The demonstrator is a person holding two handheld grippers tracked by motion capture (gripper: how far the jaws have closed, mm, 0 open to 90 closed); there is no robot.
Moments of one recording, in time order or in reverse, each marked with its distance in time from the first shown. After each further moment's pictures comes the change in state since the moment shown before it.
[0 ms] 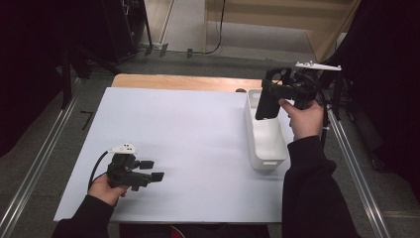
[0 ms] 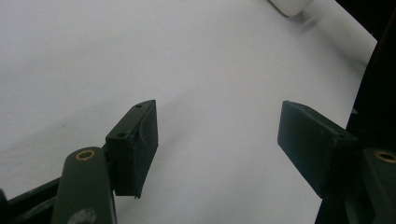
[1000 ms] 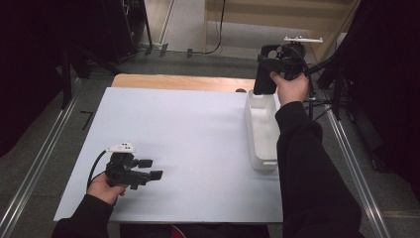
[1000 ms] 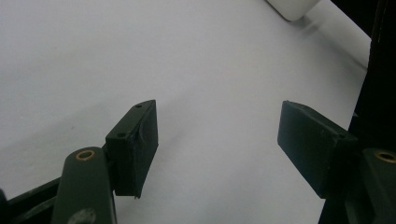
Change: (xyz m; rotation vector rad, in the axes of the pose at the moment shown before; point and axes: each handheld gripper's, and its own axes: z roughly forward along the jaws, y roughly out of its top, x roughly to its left) left arm 0.004 0.001 -0.003 -0.004 0.006 -0.001; right arm -0.019 0.052 0.070 -0.015 -0.154 0.001
